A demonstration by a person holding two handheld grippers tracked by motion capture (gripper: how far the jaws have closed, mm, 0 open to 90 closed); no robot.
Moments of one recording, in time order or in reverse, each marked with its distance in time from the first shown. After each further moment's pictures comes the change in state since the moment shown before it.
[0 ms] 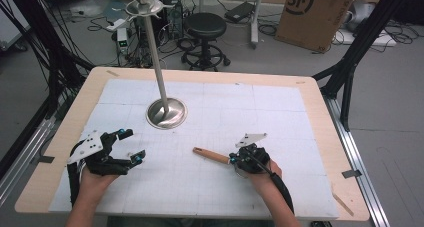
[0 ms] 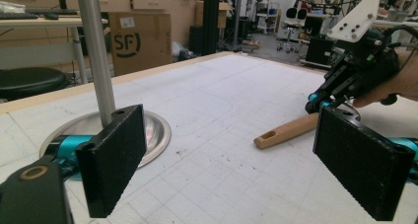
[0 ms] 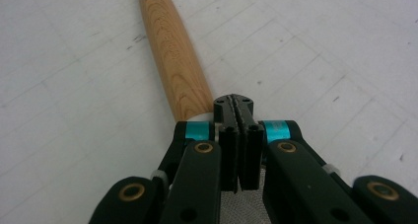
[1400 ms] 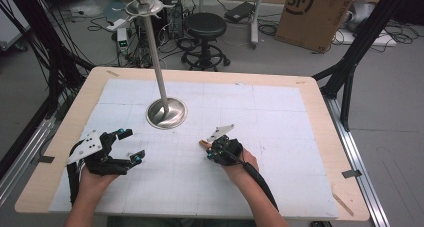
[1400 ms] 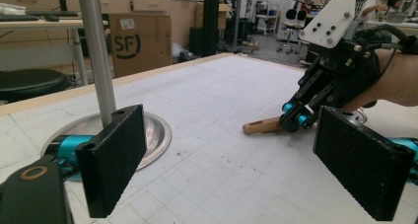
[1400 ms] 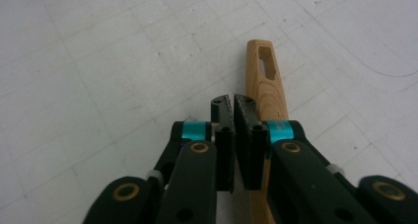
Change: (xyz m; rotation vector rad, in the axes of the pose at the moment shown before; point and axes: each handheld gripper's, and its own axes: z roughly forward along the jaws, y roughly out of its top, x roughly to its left) left arm 0.001 0.001 -0.002 -0.006 0.000 -0.001; right arm 0.030 0.055 0.039 0.050 0.041 -0.120
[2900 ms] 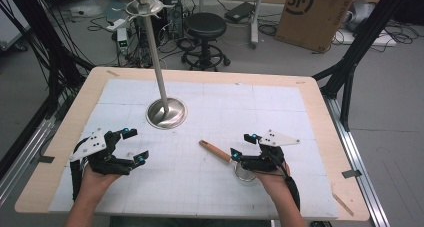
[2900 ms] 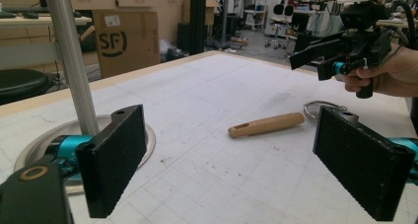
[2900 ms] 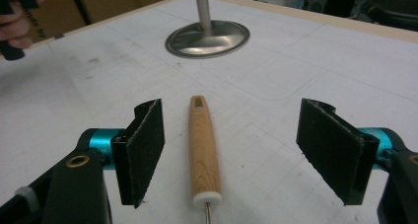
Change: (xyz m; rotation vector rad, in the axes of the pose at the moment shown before) left arm -0.005 0.009 0.008 0.022 -0.050 0.003; right arm -0.034 -0.076 -0.073 -0.502 -0.019 0.200
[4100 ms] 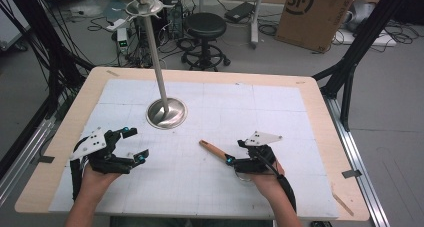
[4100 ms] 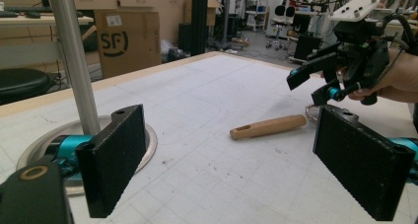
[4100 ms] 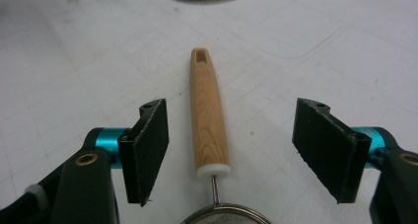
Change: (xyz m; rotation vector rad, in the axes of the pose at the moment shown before) left arm 0.002 0.001 0.001 -0.006 0.004 -0.004; right arm 0.011 0.000 0.022 0.212 -0.017 -0.059
